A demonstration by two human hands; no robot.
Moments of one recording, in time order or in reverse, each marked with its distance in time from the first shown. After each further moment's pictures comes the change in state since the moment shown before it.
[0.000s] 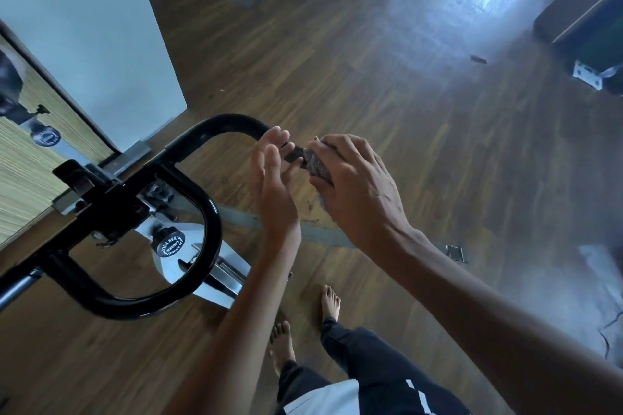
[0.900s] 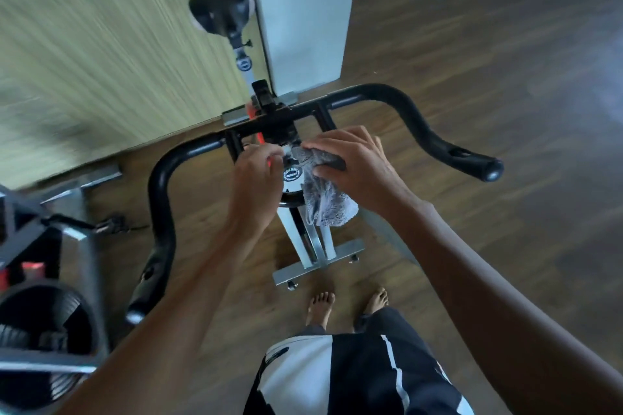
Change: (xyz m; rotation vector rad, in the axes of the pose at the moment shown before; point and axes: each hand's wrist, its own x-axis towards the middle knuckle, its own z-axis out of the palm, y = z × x) left_hand -0.051 0.085 -0.167 1.252 0.344 0.283; right_hand 0.022 -0.096 0.048 0.501 -0.523 -0.455
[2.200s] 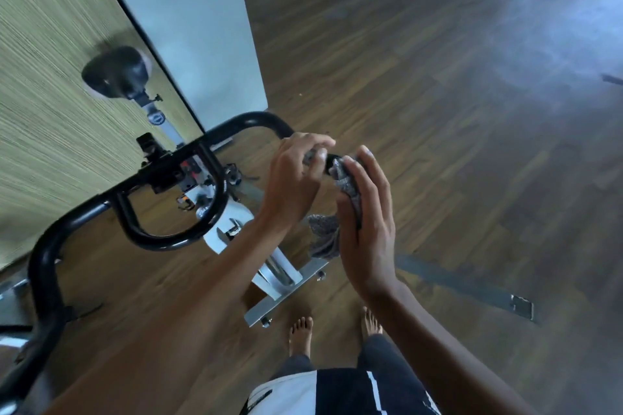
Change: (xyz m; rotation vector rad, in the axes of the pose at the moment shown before) left_hand -0.025 0.182 0.113 -0.217 -0.285 0.361; right_hand -0.153 0.055 -0.035 0.268 0.884 0.126
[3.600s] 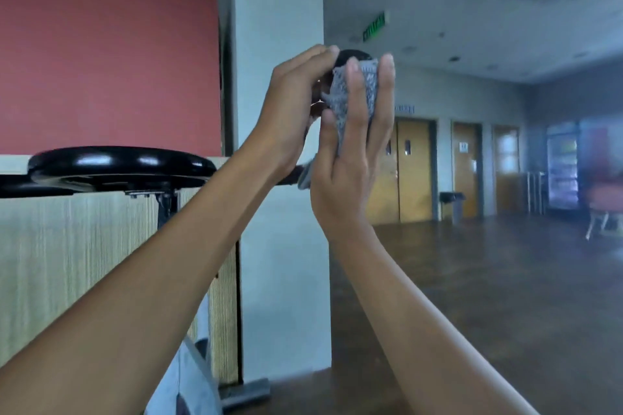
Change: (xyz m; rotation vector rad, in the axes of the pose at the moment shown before) left_hand 0.030 -0.078 0.057 -0.384 0.338 0.731; right_hand 0.111 0.140 0.167 0.526 0.789 -1.198
